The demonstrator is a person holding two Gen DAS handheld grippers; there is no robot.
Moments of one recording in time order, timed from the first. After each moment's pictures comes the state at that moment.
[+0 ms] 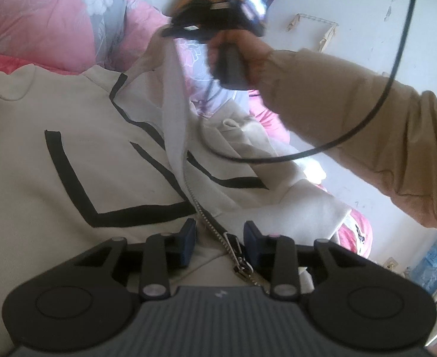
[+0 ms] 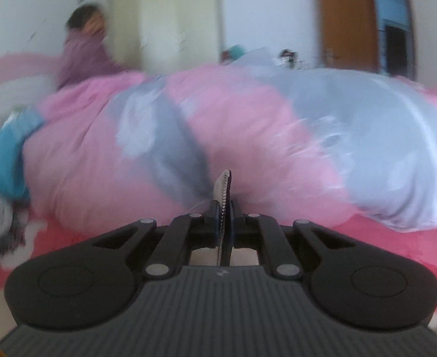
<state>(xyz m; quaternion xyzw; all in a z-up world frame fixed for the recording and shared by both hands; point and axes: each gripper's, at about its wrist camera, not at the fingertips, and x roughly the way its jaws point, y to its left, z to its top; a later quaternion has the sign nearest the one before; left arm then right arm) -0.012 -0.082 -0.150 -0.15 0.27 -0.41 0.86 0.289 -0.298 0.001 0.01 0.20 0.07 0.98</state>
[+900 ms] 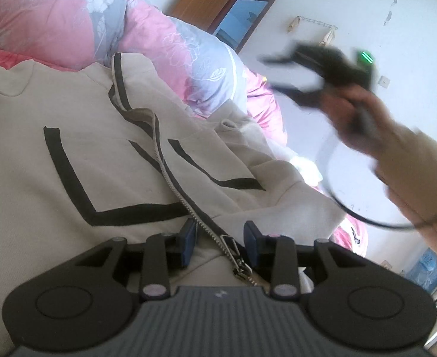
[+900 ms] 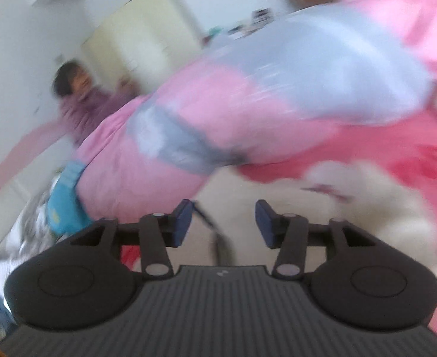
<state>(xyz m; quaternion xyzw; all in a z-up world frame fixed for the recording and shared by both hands) -0.008 -0.082 -0.150 -0.16 0.27 -0.41 0.86 0.133 -0.425 0.013 0.26 0.23 0.07 0.94</state>
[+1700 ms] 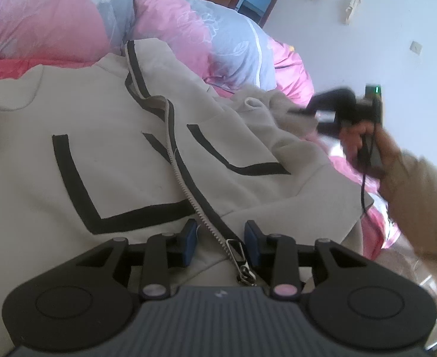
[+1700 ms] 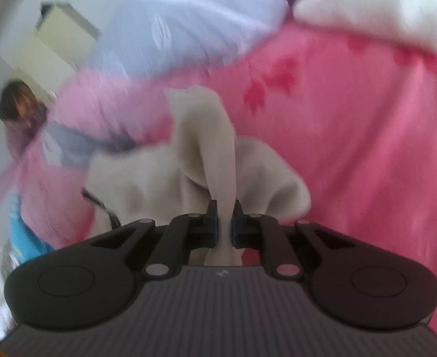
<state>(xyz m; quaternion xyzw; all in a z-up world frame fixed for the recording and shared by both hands) -0.007 -0.104 -0.127 -0.09 0.33 -0.35 0.87 0.107 -0.525 -0.096 0.37 0.27 -0.03 0.89</state>
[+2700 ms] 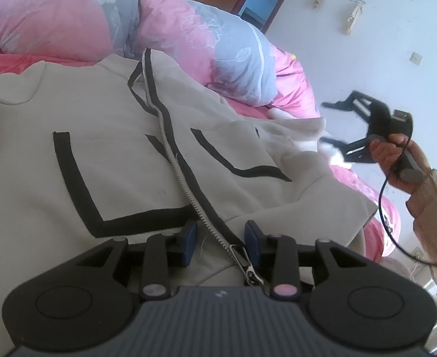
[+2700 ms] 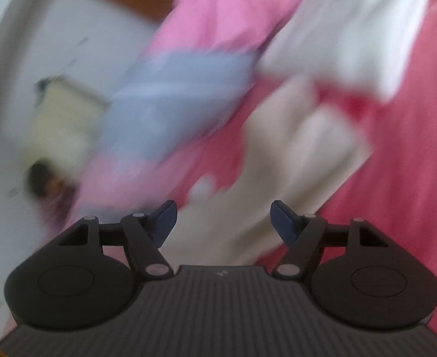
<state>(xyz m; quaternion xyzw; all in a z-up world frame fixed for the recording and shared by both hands) -0.001 -0.099 -0.134 -0.11 0.32 -0.35 0.87 0.050 -0.594 -0.074 0.50 0.24 0.00 0.83</state>
